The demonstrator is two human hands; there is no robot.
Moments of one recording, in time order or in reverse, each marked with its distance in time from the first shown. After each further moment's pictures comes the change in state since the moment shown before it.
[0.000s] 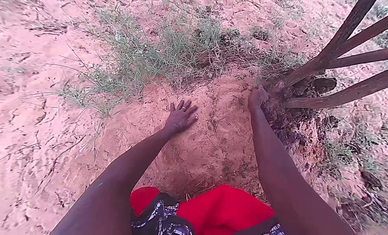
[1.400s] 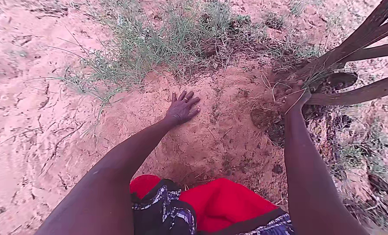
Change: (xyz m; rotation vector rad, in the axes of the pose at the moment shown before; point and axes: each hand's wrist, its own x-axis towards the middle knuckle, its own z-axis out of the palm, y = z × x) left_hand -0.002 -0.002 0.008 0.001 0.102 0.040; right_hand 0.038 0.074 -0.070 0.441 0.097 -0.101
